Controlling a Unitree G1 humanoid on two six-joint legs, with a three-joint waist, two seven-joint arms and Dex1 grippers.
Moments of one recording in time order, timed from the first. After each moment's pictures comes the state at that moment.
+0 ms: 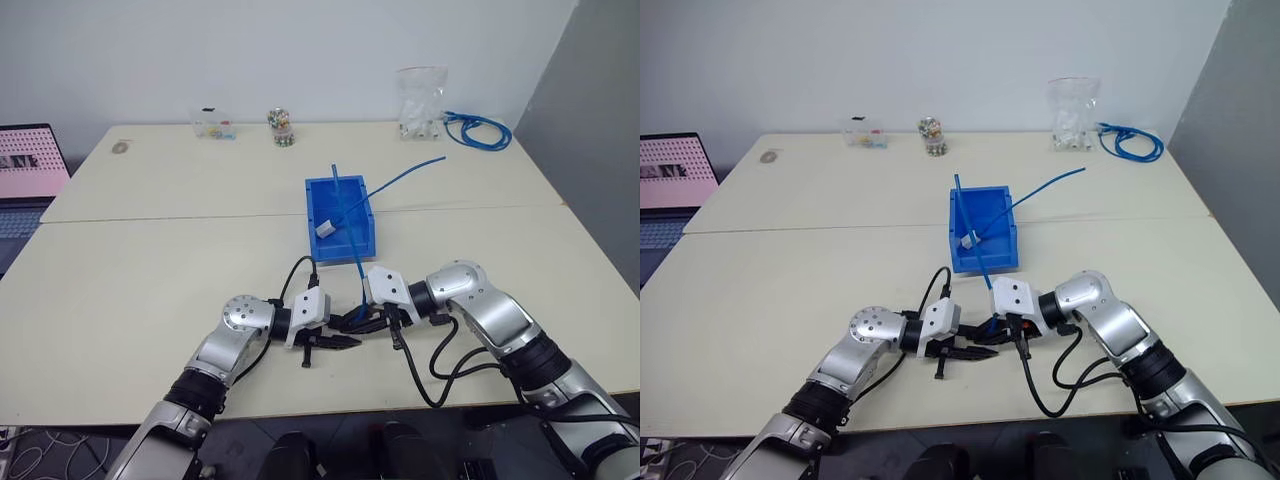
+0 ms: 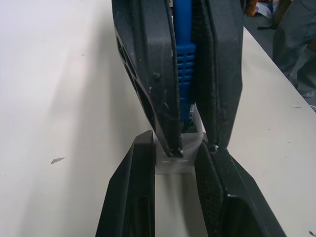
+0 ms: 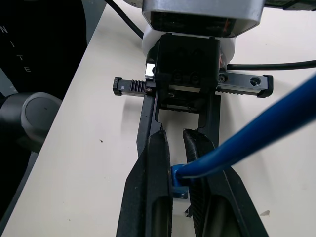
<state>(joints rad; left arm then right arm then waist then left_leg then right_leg) -0.40 0.42 -0.32 0.30 -0.16 -0.08 -1.26 -0.58 -0.50 0.49 0.01 0.16 0.32 1.23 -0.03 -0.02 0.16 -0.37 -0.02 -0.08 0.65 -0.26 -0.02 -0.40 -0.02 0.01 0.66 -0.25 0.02</state>
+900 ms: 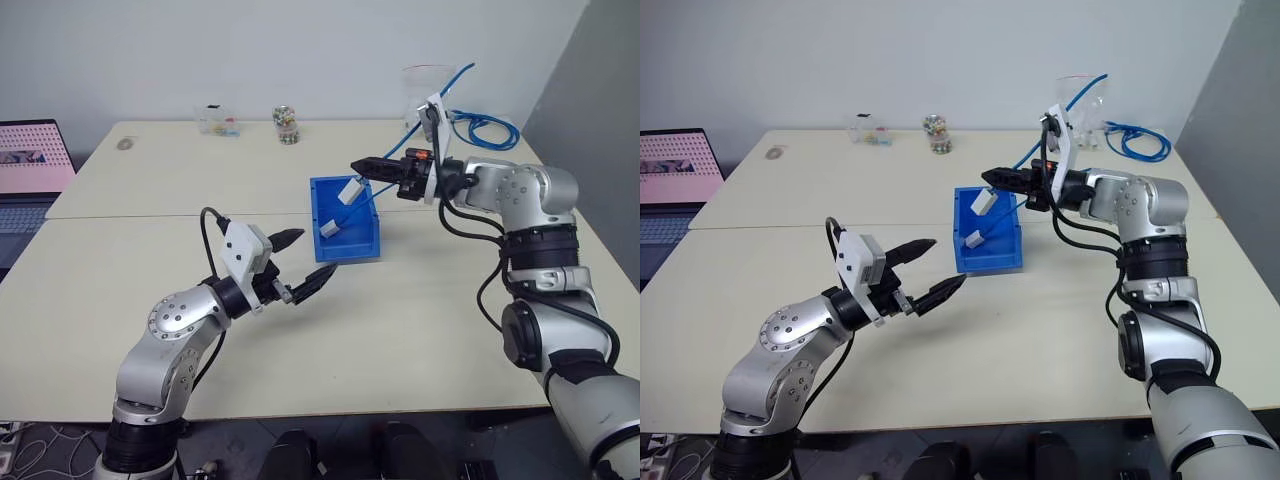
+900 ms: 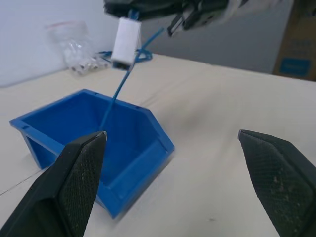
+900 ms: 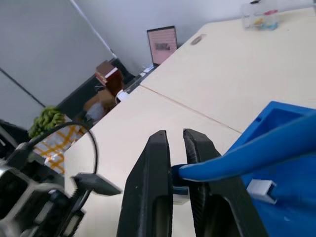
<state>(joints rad) -0.17 0.37 0.07 -0.54 -0.42 0.54 -0.58 -1.24 -0.29 -0.10 0.69 0.48 0.93 0.76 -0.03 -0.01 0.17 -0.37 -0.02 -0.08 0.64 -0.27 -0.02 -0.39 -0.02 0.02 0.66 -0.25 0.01</state>
